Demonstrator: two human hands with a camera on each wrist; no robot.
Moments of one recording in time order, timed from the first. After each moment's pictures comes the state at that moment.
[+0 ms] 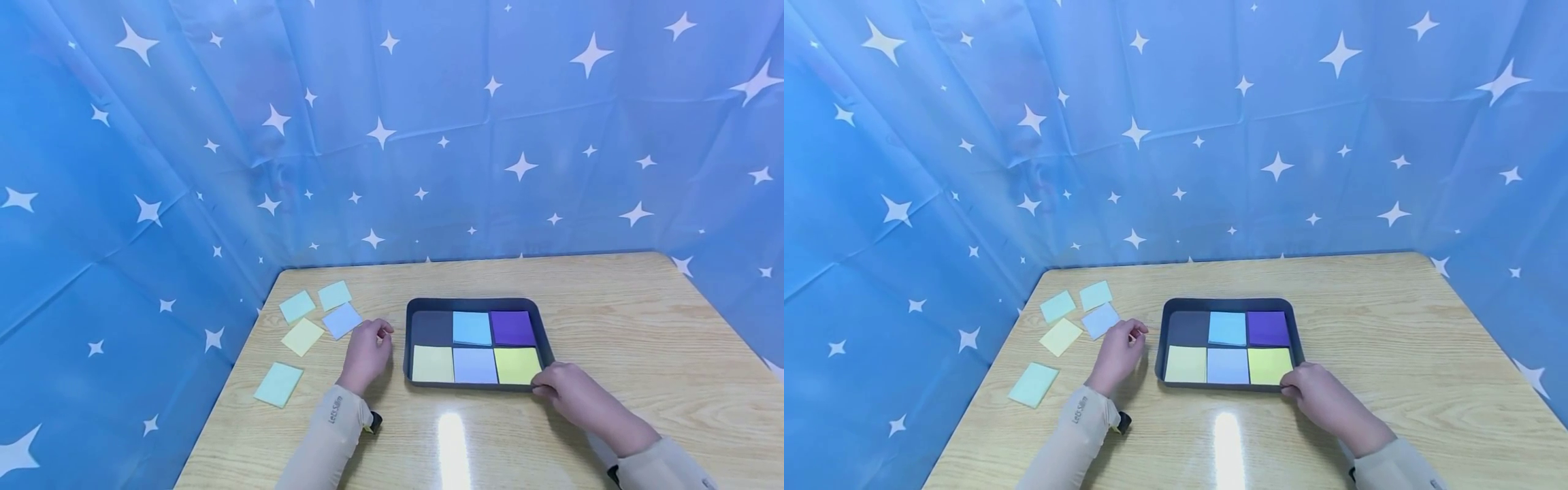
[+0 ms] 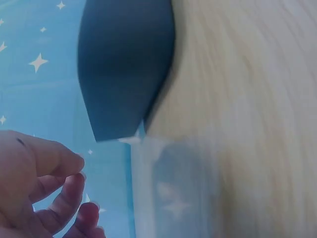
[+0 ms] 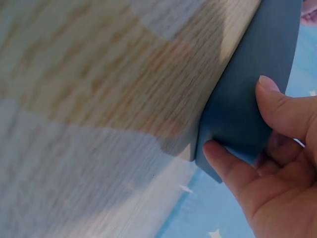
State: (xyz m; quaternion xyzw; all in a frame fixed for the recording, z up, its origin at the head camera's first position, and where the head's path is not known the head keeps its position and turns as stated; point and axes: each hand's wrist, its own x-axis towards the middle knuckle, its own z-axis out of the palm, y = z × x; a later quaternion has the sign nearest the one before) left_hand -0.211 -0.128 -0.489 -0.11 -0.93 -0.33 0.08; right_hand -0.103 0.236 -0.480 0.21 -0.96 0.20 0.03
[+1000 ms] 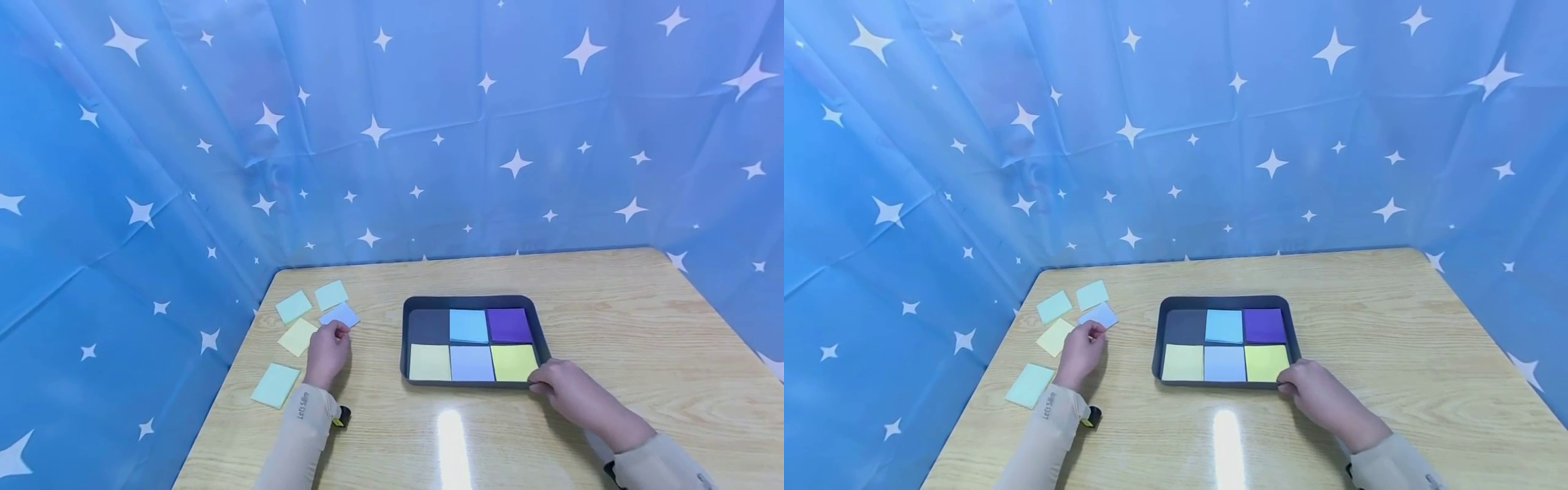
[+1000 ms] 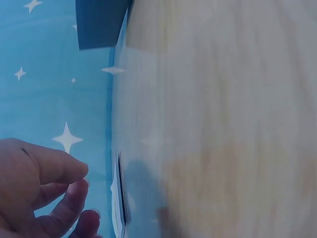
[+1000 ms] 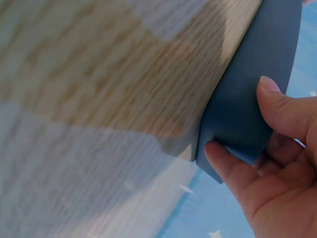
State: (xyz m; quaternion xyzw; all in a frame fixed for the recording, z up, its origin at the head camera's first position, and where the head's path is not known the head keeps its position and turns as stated) left_hand -0.227 -0.195 -0.502 -0.02 -0.94 -0.34 0.09; right_hand -0.103 0.236 -0.479 0.20 -0.96 0.20 0.02
